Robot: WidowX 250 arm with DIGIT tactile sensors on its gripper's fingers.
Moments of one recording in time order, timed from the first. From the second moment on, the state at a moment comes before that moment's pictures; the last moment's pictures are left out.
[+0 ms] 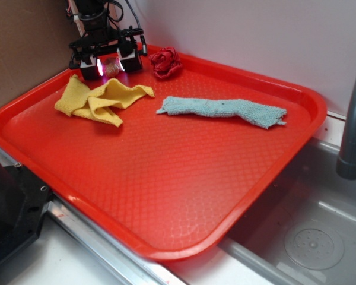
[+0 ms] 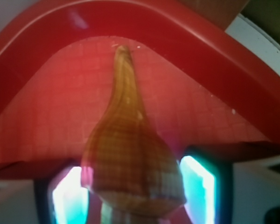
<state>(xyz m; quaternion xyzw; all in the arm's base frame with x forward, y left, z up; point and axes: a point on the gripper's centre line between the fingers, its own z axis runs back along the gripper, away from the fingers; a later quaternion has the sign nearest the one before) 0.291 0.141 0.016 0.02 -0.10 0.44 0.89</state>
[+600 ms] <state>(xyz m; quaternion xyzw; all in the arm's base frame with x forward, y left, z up) 0.276 0.105 0.083 0.07 -0.09 0.38 0.92</state>
